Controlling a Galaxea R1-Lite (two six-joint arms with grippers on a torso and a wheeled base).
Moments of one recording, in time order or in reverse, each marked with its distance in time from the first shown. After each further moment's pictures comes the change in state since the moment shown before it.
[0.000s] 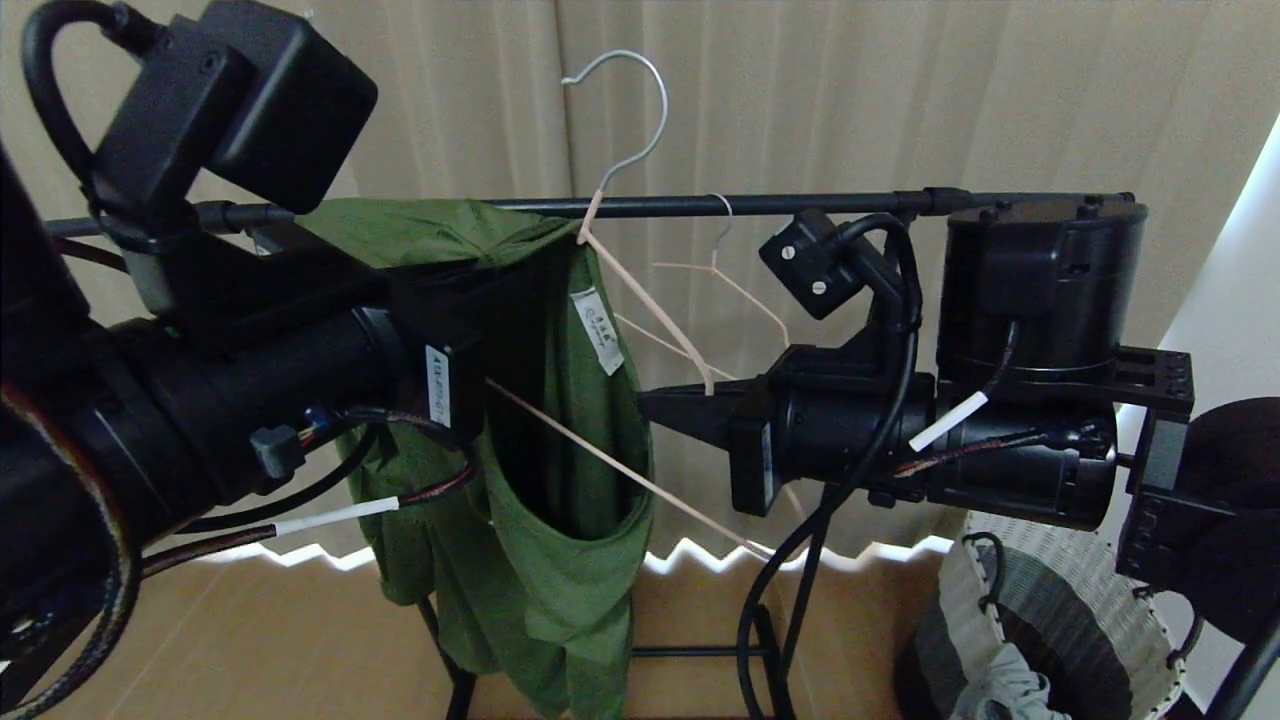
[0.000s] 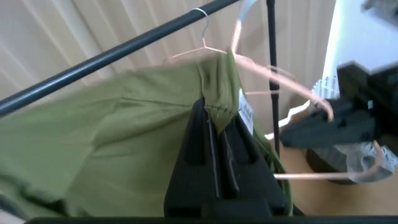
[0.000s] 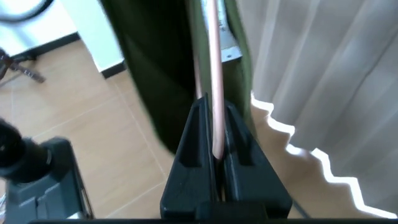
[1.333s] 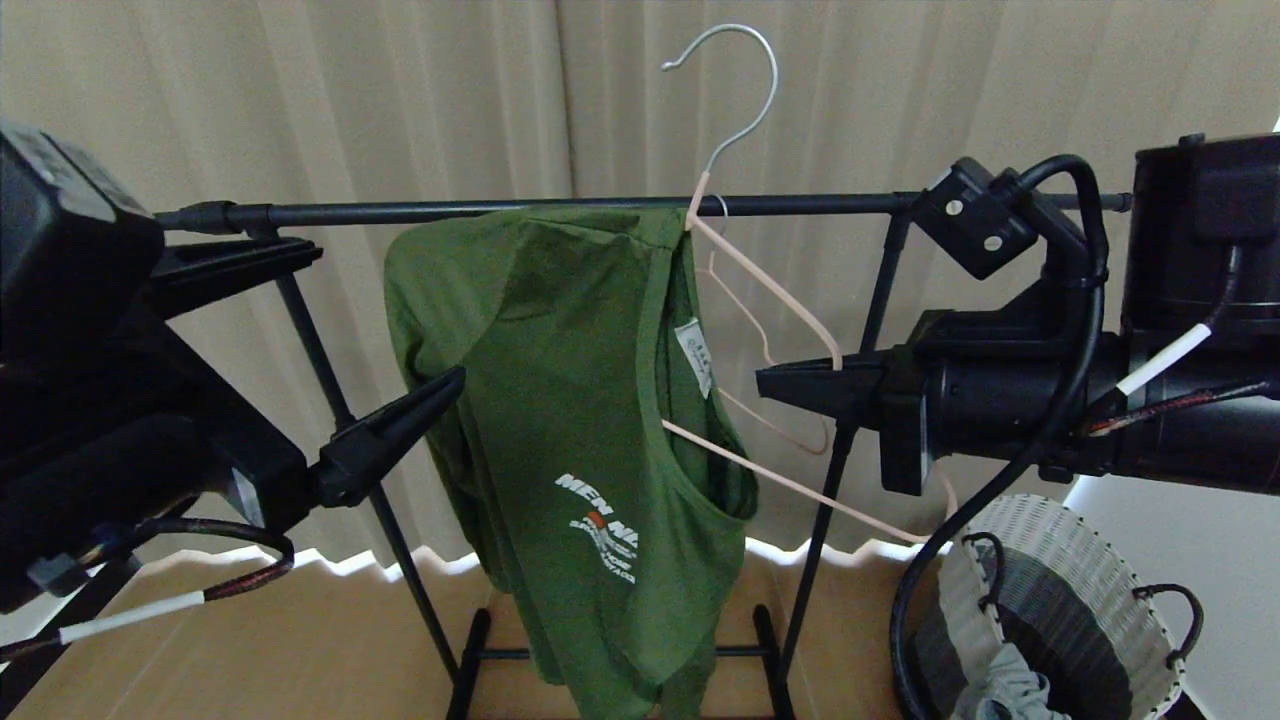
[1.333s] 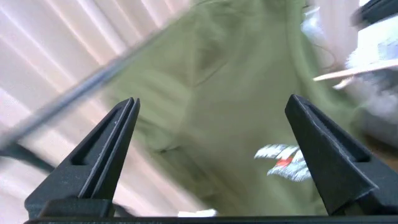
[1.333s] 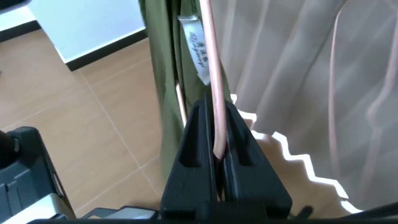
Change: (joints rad) left arm 0.120 -0.208 0.202 -0.031 -0.091 0.333; right arm -0.111 -0.179 0.004 0.258 -0.001 -0.119
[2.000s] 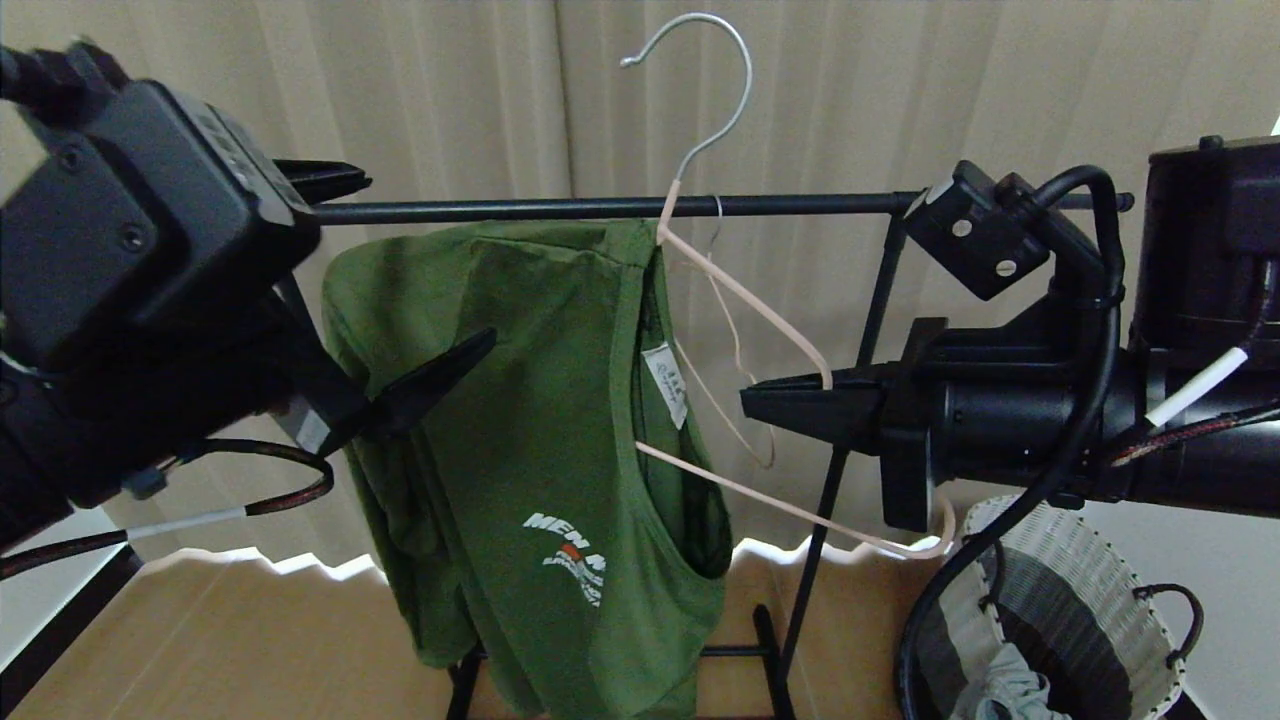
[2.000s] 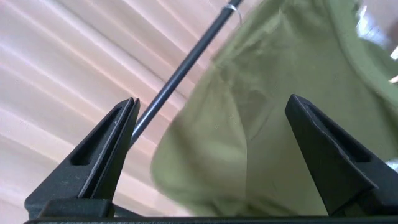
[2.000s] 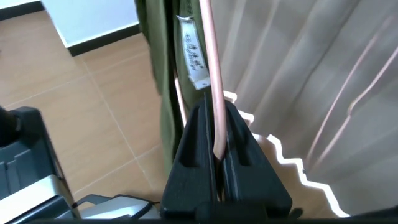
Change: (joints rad) left arm 0.042 0.108 -0.117 0.001 -0.063 0.263; right arm 0.064 -0.017 0.013 0.001 0.003 -0.048
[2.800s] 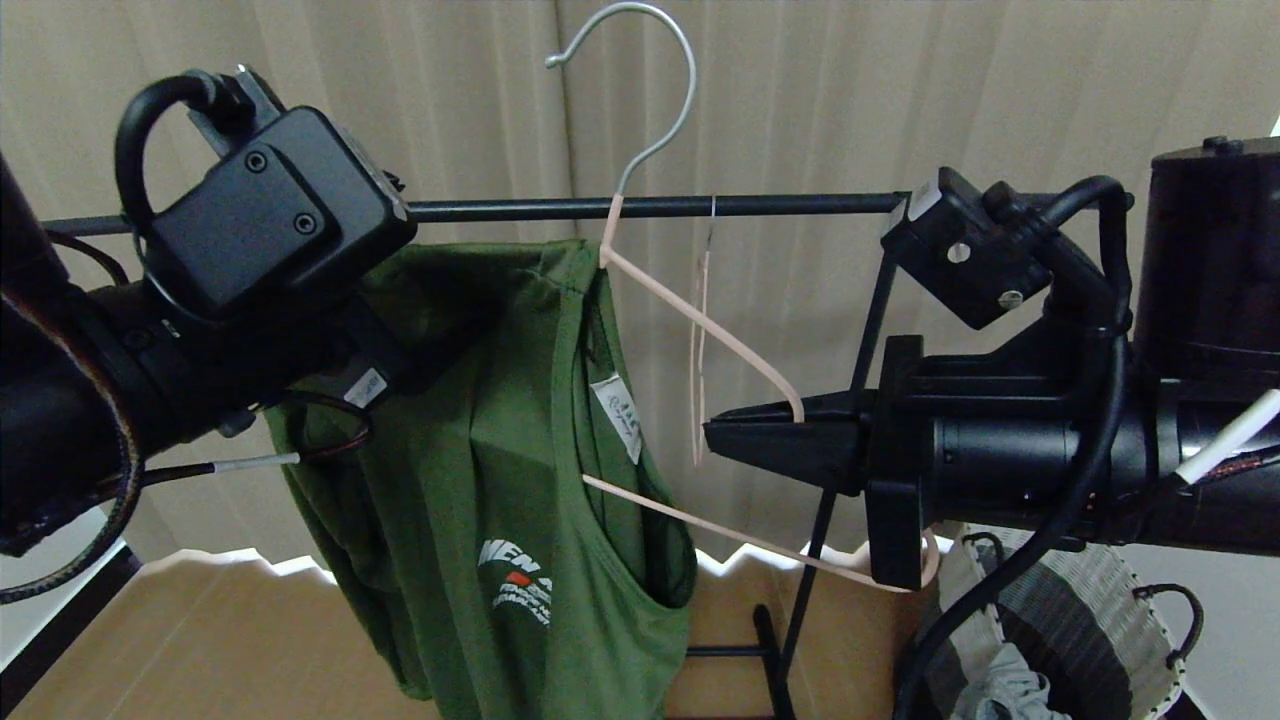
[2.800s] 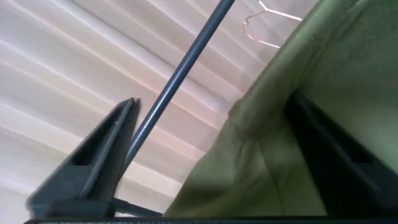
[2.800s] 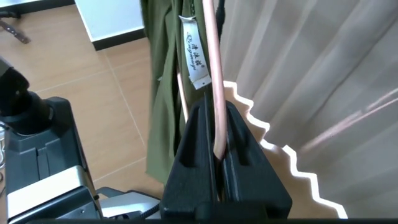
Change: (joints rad) left arm 0.071 0.101 -0.070 -0.002 -0.001 0.048; right arm 0.093 -0.003 0.000 0.000 -0.001 -0.004
